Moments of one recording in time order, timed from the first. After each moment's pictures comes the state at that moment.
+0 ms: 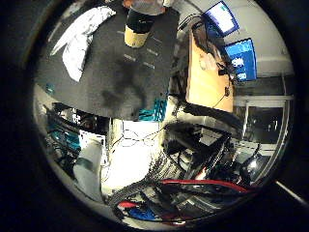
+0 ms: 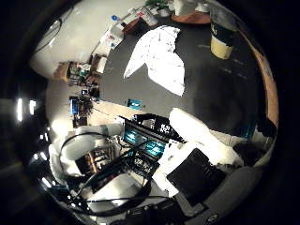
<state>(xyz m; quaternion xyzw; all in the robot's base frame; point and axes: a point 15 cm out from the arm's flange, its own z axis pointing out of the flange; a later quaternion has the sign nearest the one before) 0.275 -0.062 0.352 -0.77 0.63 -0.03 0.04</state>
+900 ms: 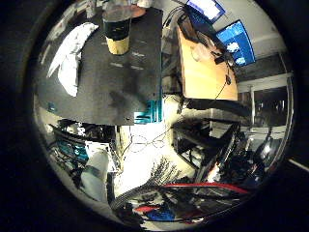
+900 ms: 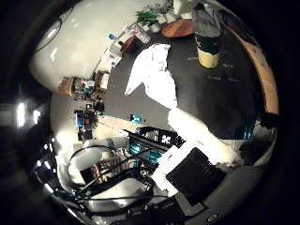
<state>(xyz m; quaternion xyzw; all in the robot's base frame) 0.286 -0.125 0.374 -0.70 0.70 -0.04 0.12</state>
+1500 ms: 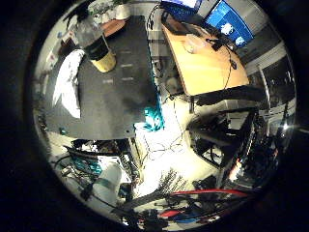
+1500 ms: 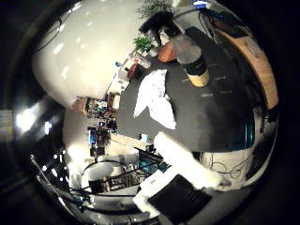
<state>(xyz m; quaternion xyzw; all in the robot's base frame) 0.309 -0.188 0.384 -0.64 0.73 -0.03 0.22</state>
